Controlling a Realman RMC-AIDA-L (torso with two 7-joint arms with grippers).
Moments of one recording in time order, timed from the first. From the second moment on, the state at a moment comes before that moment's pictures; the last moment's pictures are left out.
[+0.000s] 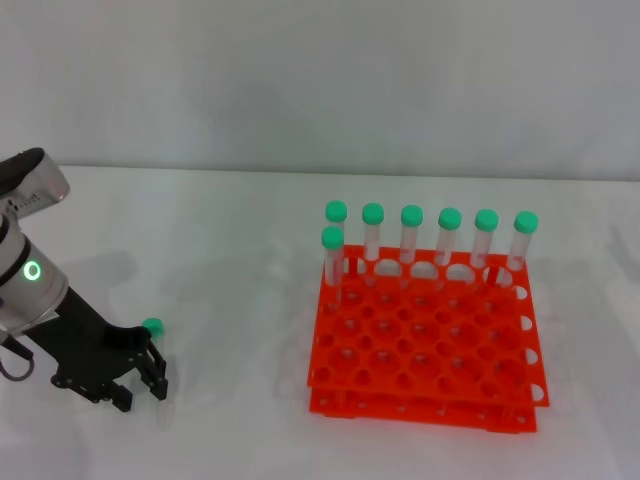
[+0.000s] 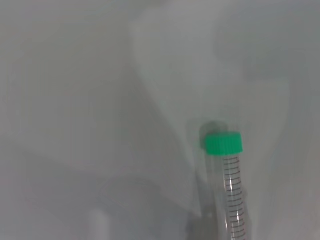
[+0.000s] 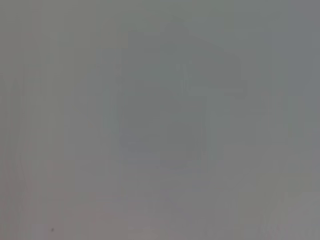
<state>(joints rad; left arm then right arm) -0.88 -1.87 0.84 0.51 2.75 1.51 -3.00 0.56 2.03 -1.88 -0.21 0.54 -1.02 0.22</state>
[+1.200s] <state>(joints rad) -0.88 -1.89 0.84 0.47 2.75 1.42 -2.95 0.56 2.03 -1.88 -0.22 0.54 -1.01 0.22</state>
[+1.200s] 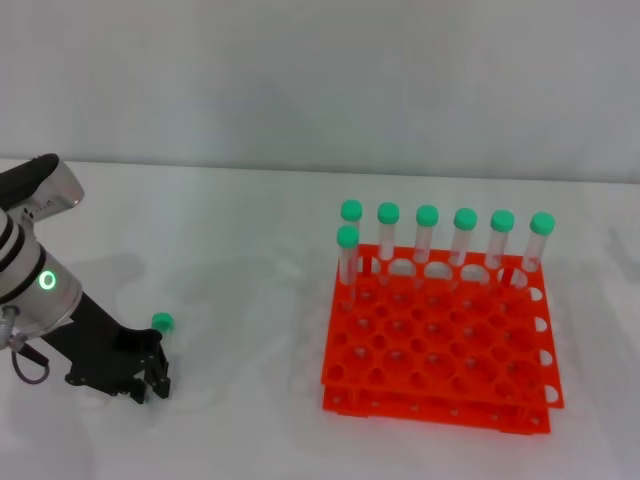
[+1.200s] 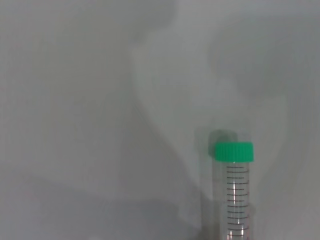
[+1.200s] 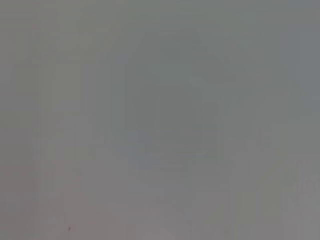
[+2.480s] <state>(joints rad) -0.85 -1.93 0.83 0.61 2.62 1.23 -2.78 0.55 2.03 -1.88 -0.21 0.54 -1.01 0.22</state>
